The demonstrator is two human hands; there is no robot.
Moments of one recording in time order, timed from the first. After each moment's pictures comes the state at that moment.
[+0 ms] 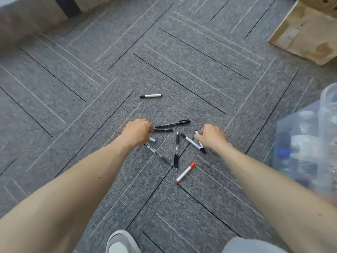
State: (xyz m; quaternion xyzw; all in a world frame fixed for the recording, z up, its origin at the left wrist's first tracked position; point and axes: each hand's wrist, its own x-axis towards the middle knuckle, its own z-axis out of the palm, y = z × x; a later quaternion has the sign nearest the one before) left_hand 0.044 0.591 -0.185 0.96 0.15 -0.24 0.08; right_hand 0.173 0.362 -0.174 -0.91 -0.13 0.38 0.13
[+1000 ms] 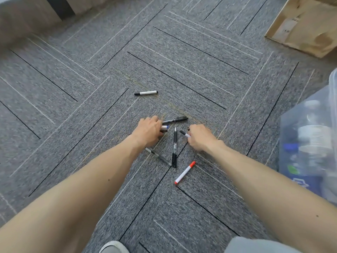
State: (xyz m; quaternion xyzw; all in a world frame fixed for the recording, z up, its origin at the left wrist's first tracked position) left_hand 0.064 0.558 -0.227 0.98 0.08 -0.19 0.05; right_hand 0.154 0.373 -0.212 -0.89 -0.28 0.36 0.10
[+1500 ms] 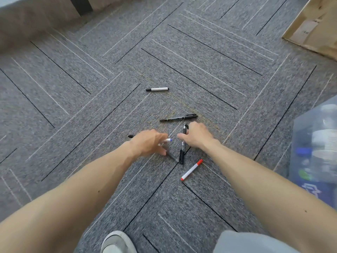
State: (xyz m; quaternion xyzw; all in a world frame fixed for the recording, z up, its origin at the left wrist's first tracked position) left_hand 0.012 0.558 -0.216 0.95 0.04 -0.28 0.15; right_hand 0.137 0.401 -0.215 -0.88 -0.27 0.36 0.15
